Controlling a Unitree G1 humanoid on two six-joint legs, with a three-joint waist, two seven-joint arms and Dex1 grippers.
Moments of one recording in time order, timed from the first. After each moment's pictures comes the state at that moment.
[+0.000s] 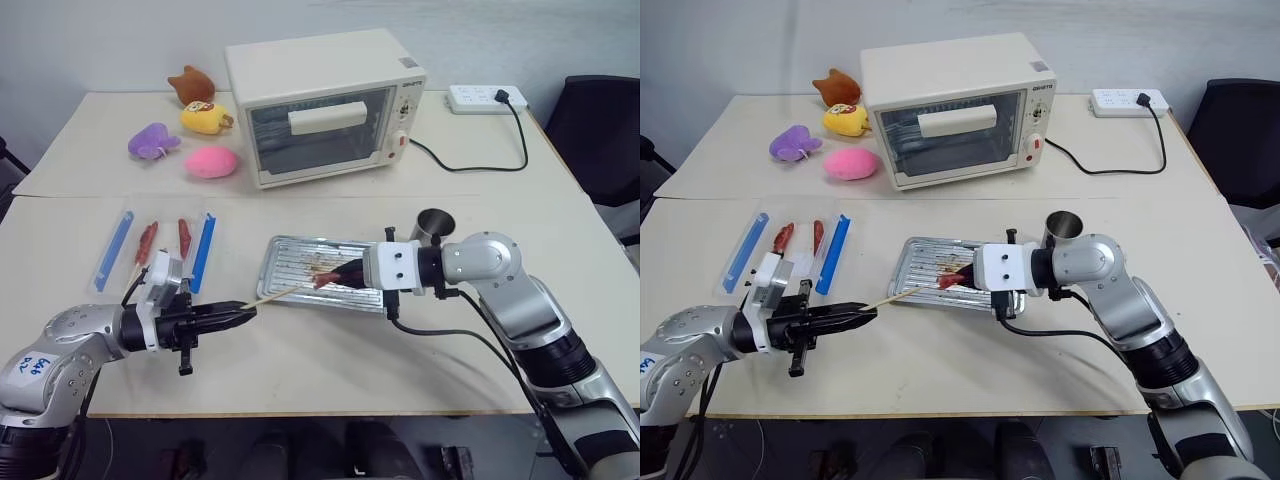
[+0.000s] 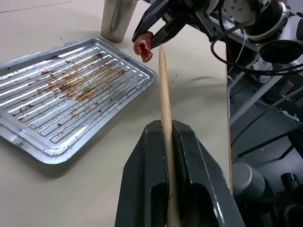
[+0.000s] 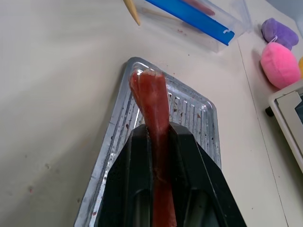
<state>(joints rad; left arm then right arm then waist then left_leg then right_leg) -0.07 0.81 0.21 -0.29 -0.78 0.59 -1.07 -0.64 -0.61 0.31 -0.19 0.03 0.14 1.13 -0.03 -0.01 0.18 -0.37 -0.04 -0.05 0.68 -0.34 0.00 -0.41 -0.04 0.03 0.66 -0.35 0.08</state>
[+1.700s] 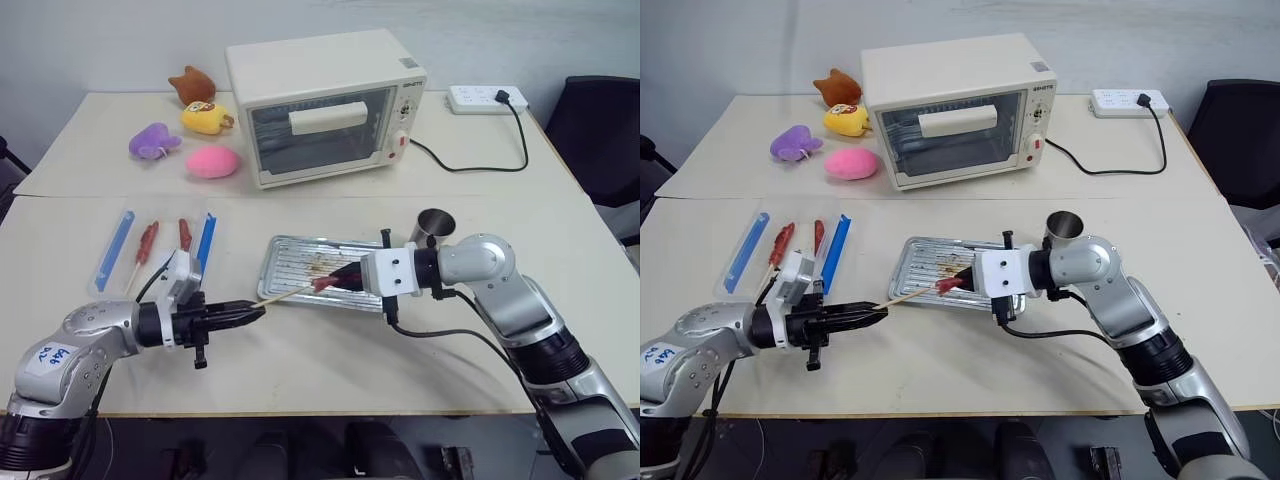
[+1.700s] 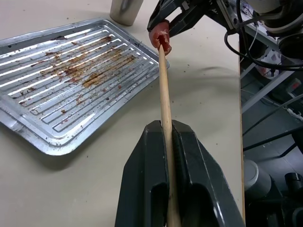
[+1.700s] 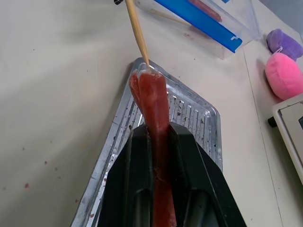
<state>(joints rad) -0.13 0.80 0.15 -0.29 -0.74 0.66 -1.00 -0.64 -0.60 0.32 -0.13 0.01 0.04 1.15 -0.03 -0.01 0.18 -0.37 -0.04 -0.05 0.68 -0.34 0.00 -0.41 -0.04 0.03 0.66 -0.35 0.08</state>
